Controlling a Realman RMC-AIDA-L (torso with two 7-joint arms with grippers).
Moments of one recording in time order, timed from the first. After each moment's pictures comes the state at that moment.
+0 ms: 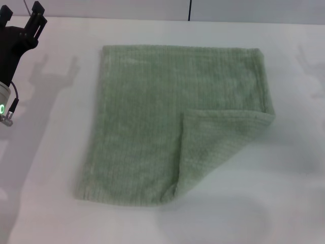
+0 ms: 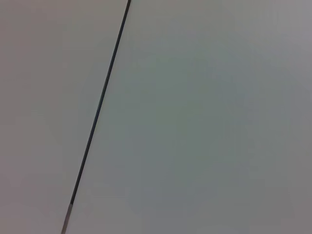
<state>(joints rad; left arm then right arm) -0.36 -2.07 -1.42 -0.36 2.89 1.10 -0.43 0.49 2.09 -1.29 -0.23 -0.09 -1.28 0.15</state>
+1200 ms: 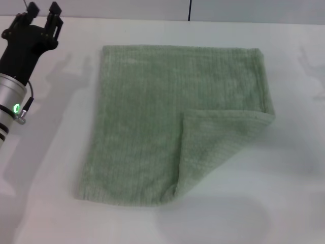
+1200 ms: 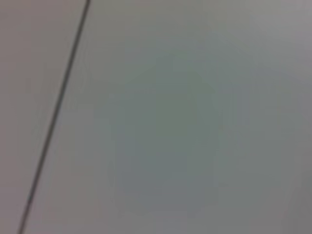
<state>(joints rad) -0.38 -2.06 -1.34 -0.38 2.89 1.10 -0.41 0.49 2.09 -1.28 -0.21 -0.09 -1.32 0.16</state>
